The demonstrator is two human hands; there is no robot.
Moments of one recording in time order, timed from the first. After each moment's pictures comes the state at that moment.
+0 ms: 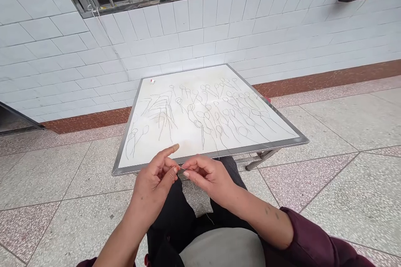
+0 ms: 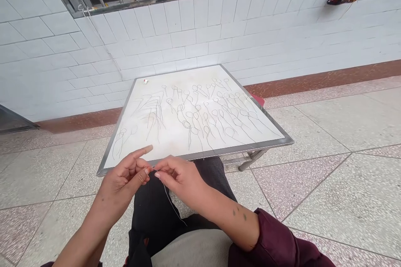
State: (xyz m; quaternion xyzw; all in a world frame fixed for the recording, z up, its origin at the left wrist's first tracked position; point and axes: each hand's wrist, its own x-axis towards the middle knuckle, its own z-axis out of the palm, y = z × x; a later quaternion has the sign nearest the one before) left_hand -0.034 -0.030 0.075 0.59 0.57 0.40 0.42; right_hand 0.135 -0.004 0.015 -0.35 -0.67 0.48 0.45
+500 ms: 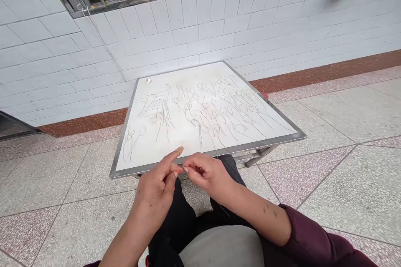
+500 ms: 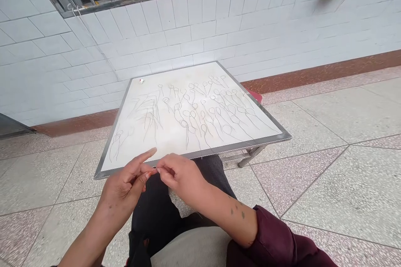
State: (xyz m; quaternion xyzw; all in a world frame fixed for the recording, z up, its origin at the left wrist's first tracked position) left_hand -0.028 -0.030 0.068 0.69 0.60 0.28 0.30; right_hand 0.141 0.003 0.011 -0.38 -0.74 0.33 0.44
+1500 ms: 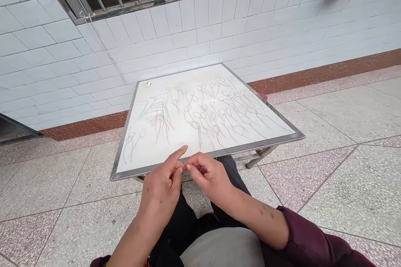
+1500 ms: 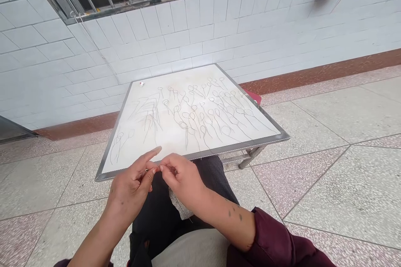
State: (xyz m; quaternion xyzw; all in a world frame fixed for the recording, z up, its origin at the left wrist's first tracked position) left_hand -0.008 -0.026 0.072 0.68 0.63 0.28 0.26; right_hand 0.139 -0.003 0.005 -0.43 -0.66 0.39 0.48
